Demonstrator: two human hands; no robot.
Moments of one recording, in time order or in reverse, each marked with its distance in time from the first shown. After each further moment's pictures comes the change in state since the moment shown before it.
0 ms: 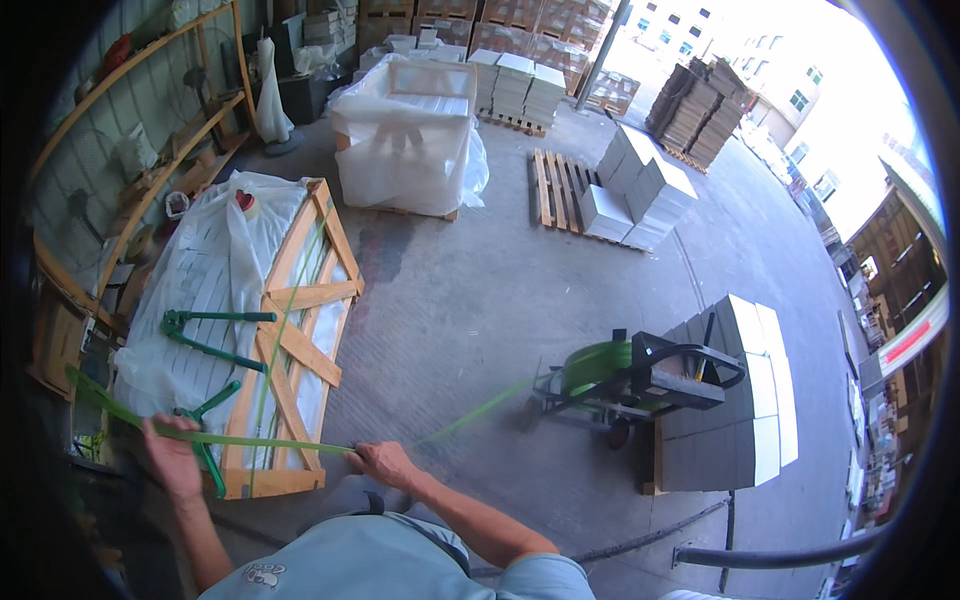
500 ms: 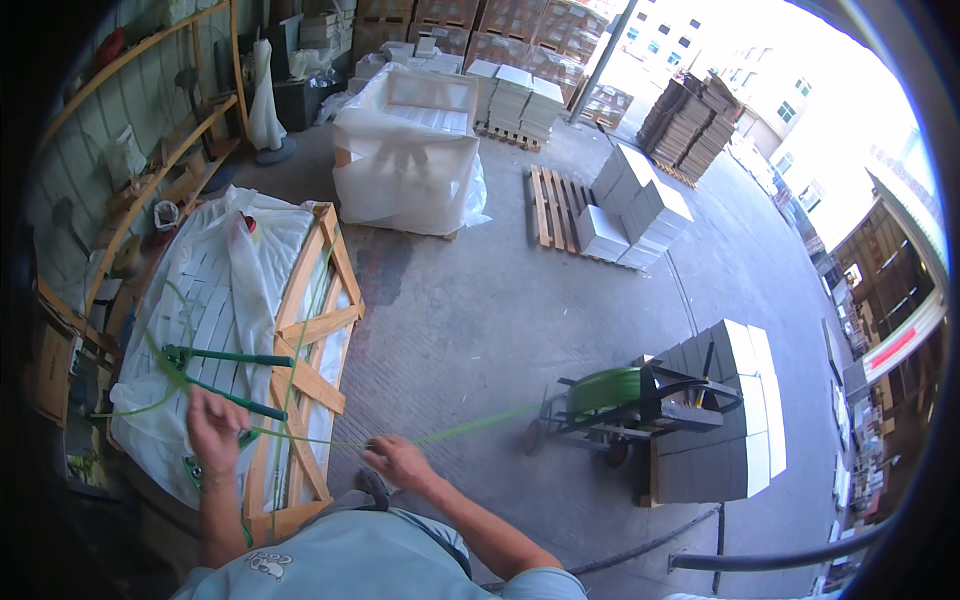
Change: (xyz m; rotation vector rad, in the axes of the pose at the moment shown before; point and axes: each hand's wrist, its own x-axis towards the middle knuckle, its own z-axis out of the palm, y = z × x) left_hand 0.153 -0.049 0.043 -0.057 -0.166 -0.152; right_hand 0.107 -0.008 -0.031 0.075 0.161 0.092
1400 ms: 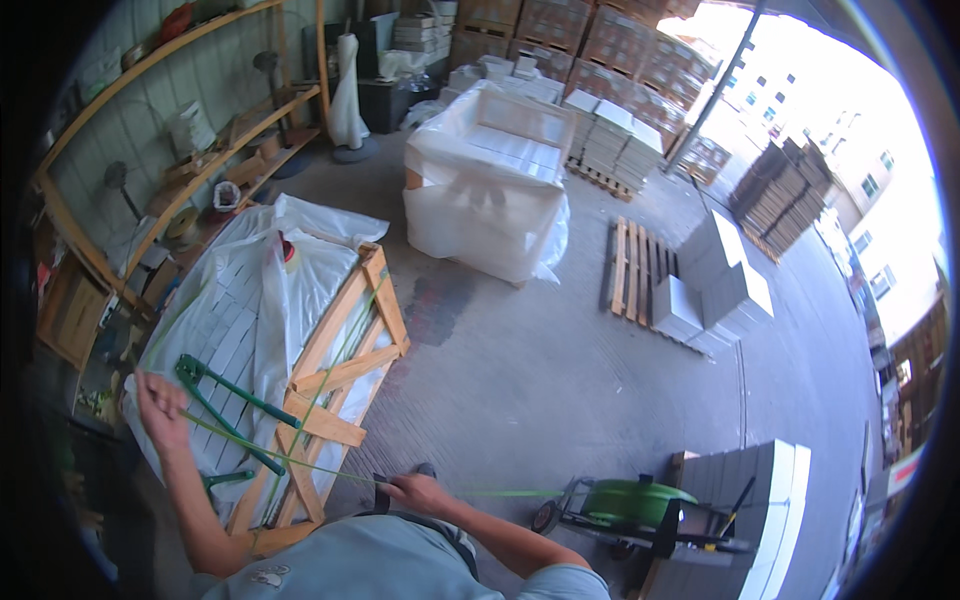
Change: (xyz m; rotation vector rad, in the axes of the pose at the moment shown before) left_hand 0.155 0.025 0.024 -0.023 0.500 0.323; right_hand 0.161 0.116 -0.093 0.053 -0.572 -0.006
